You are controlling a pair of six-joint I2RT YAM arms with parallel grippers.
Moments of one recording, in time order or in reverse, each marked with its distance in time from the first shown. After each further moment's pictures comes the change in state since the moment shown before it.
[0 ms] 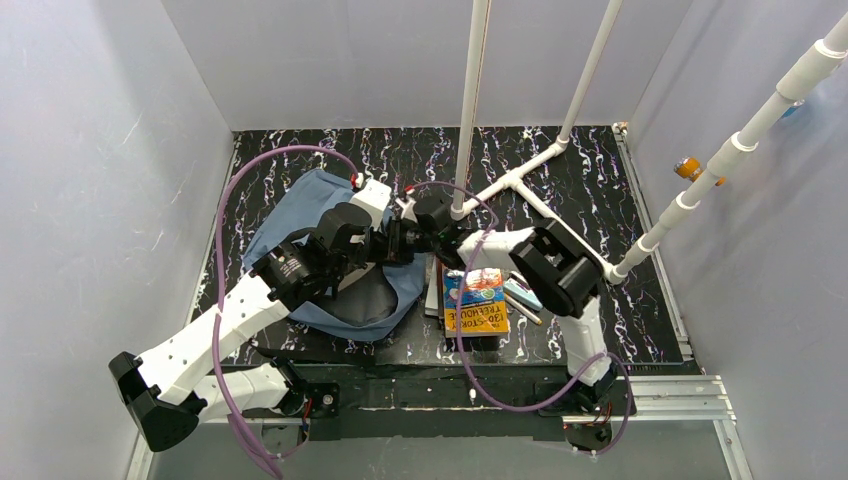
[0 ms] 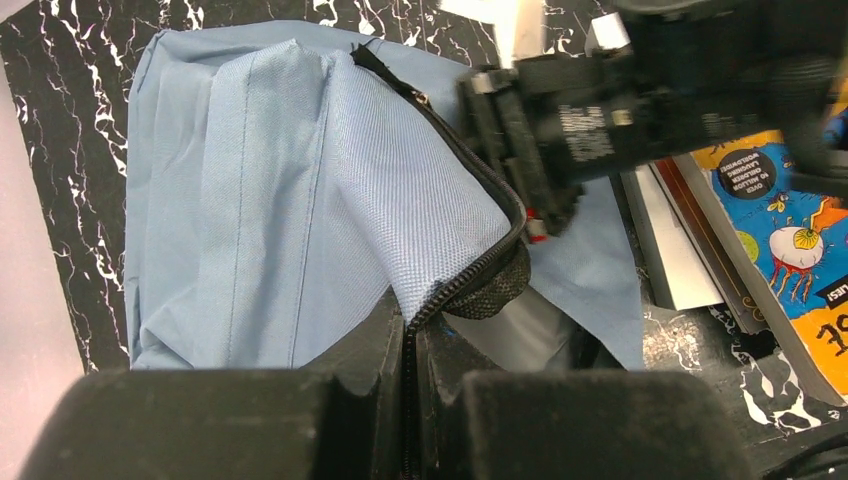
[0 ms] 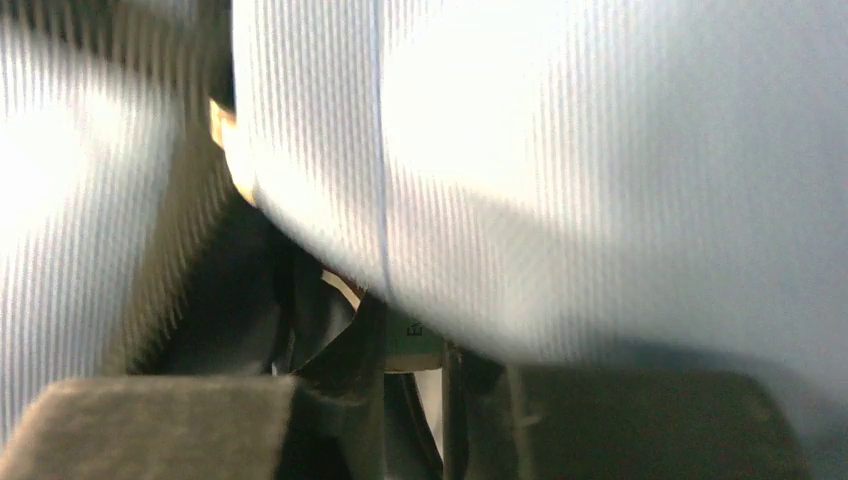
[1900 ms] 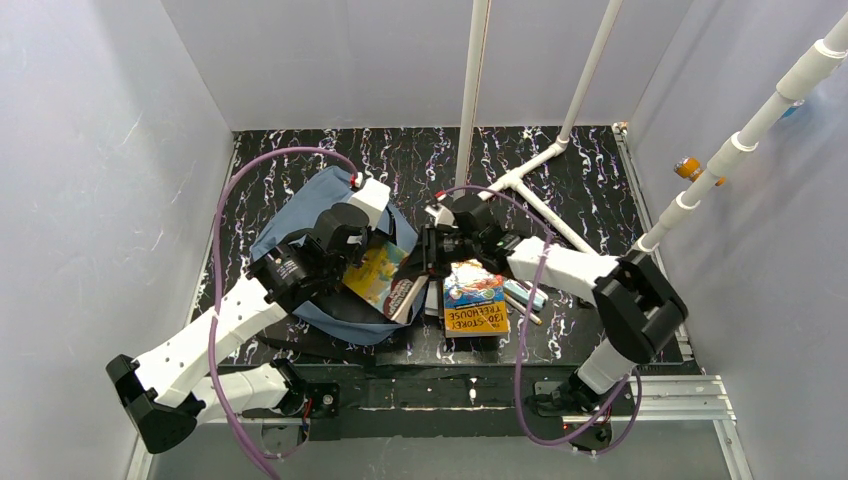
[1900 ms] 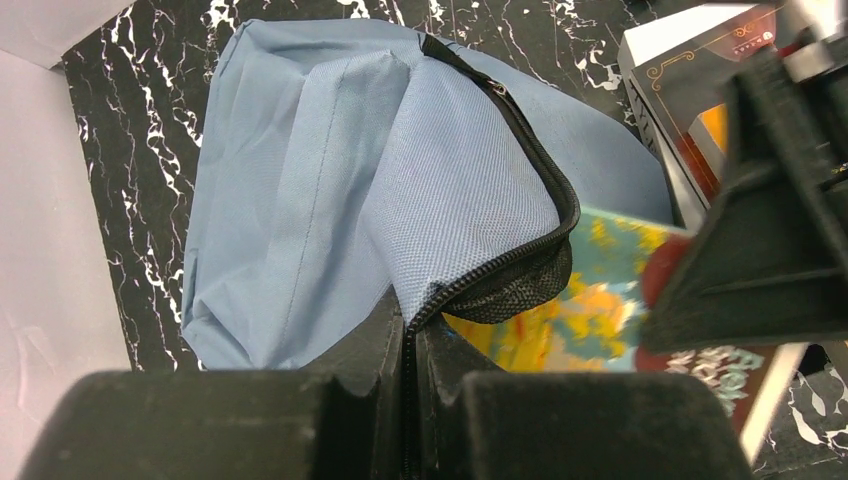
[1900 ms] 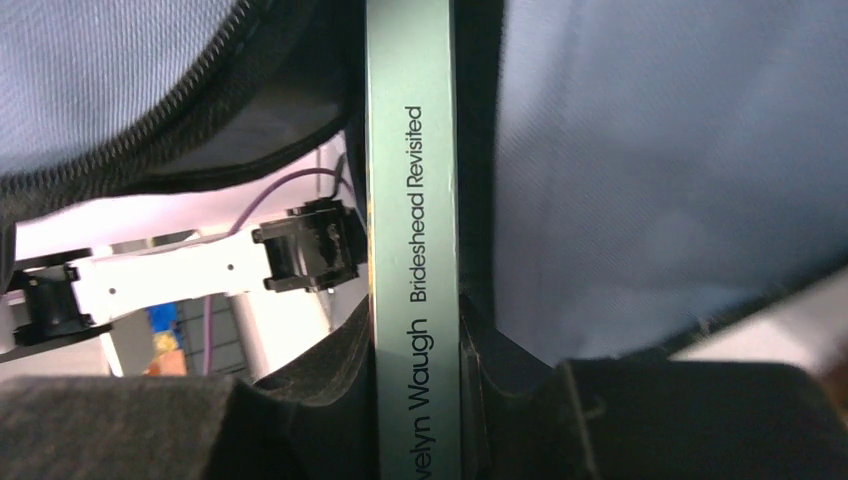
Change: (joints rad) left arm -0.003 -0.017 0.000 0.015 -0.055 0.063; right arm -0.062 -0.453 -0.202 -0.389 -0.150 -0.035
